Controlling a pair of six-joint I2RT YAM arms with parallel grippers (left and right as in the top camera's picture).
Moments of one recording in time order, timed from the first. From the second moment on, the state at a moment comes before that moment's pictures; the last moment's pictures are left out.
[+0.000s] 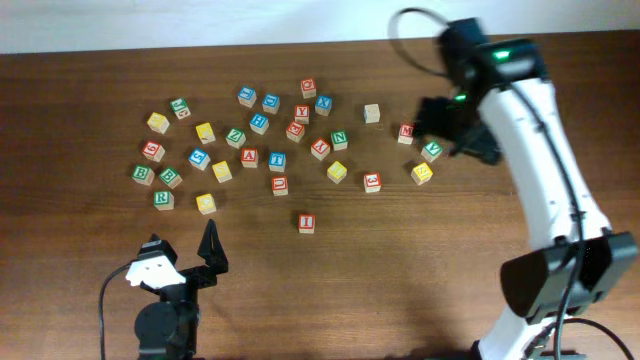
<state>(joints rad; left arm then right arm) -0.02 0.07 0.02 -0.07 -0.11 -0.28 0.11 1.90 1.99 -1.58 0.08 0.60</state>
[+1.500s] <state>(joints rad) -0.02 0.07 0.02 -0.07 -0.11 -0.28 0.05 1.90 1.99 -1.58 -0.01 0.28</state>
